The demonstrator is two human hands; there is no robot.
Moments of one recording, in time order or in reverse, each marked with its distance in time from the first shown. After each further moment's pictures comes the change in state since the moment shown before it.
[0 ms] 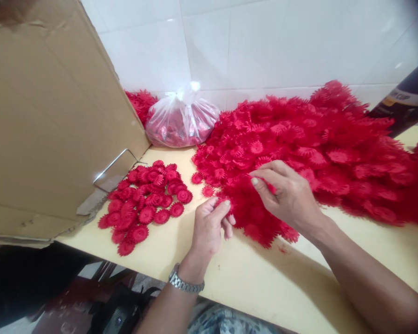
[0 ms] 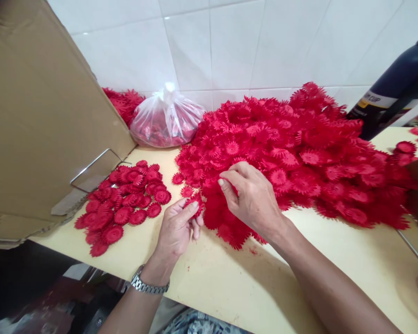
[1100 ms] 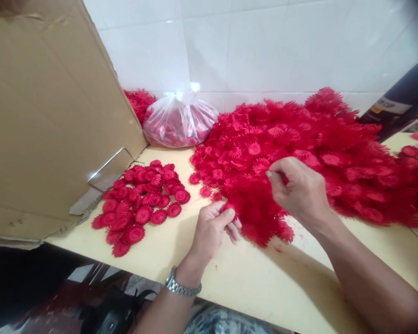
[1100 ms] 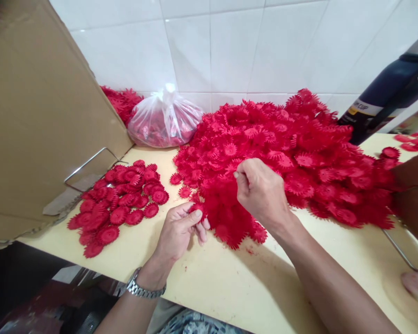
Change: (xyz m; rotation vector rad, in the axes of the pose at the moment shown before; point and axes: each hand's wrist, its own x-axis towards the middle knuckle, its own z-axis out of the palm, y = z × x) left_hand -0.003 -0.001 0.002 0.049 -0.156 -0.020; right_hand -0.001 0.011 -0.004 -0.189 0.089 0.011
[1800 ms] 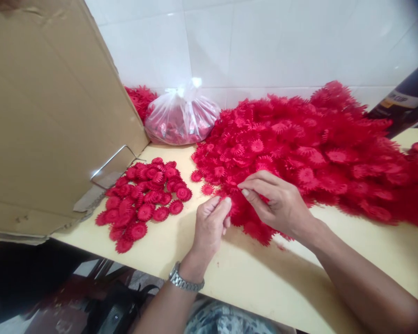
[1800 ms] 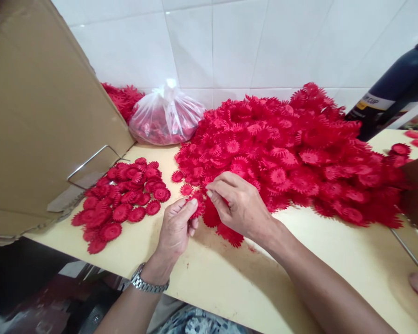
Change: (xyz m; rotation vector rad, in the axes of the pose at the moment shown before) left_hand -0.001 -0.004 -0.002 0.116 0.227 0.103; right_hand -0.002 -0.031 -0.002 0.349 -0.180 -0.137
